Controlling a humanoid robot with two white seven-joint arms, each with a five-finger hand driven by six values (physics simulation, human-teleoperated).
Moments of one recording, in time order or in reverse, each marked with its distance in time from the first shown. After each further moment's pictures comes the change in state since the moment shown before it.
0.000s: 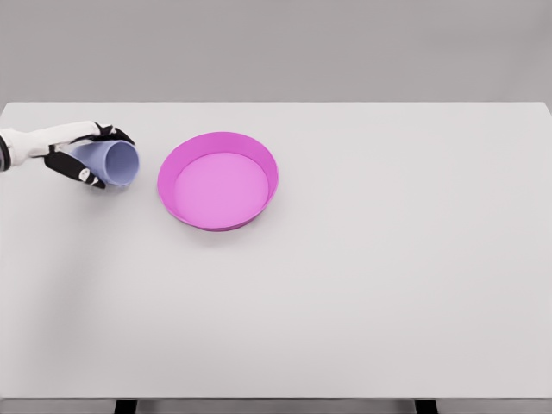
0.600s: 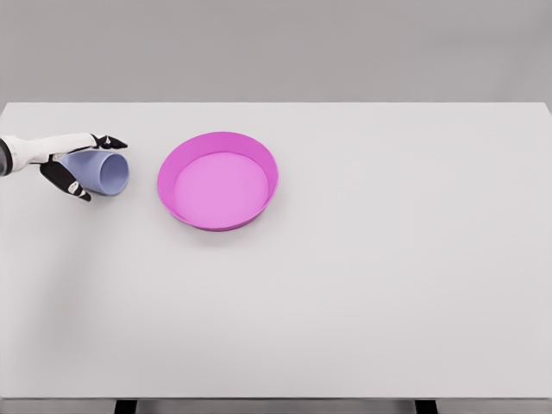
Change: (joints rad) left arm -0.015 -0.045 -0.004 0.099 -0.203 -0.018 0.000; right arm 0.000 0.000 0.000 0.000 0.000 0.000 0.000
